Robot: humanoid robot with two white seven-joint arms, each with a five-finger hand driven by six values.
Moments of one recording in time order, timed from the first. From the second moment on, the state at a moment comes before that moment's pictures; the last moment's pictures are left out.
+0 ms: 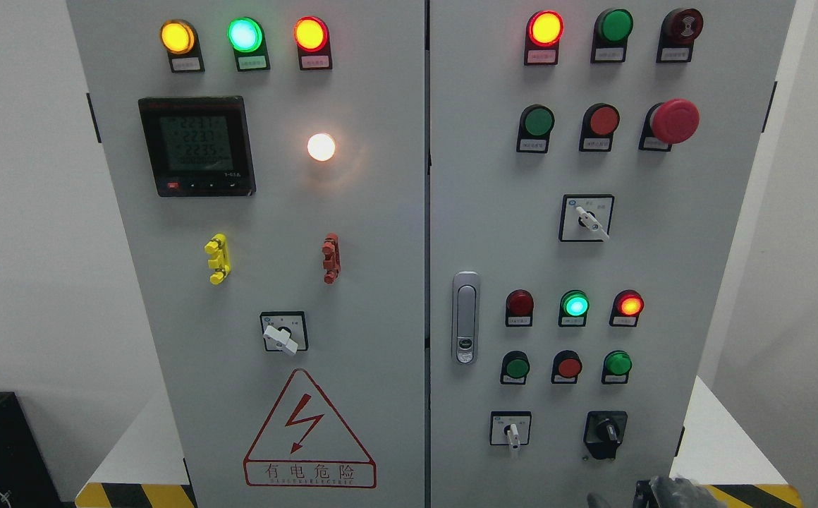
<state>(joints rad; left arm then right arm) 0.00 -0.10 -0.11 -0.08 0.14 -0.08 0.05 -0.04 -0.18 0.04 -1.88 0.77 0.36 0.18</state>
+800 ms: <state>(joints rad) 0.00 -0.10 -0.11 -0.08 0.14 -0.08 0.05 0.17 -0.07 -0.09 -1.98 -0.02 0.12 0.19</state>
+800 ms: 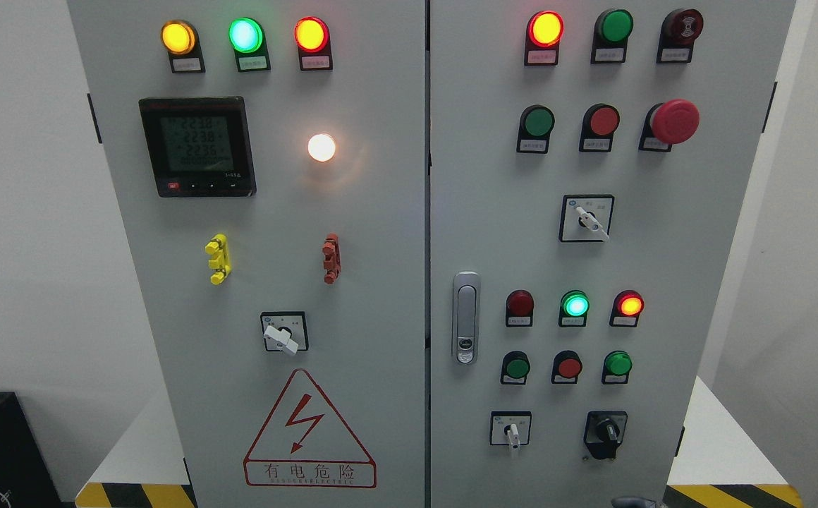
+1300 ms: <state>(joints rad) 0.00 -0.10 -0.11 -0.08 0.14 -0.08 0.05 0.24 -0.03 -0.13 -1.99 -0.21 0.06 0.30</state>
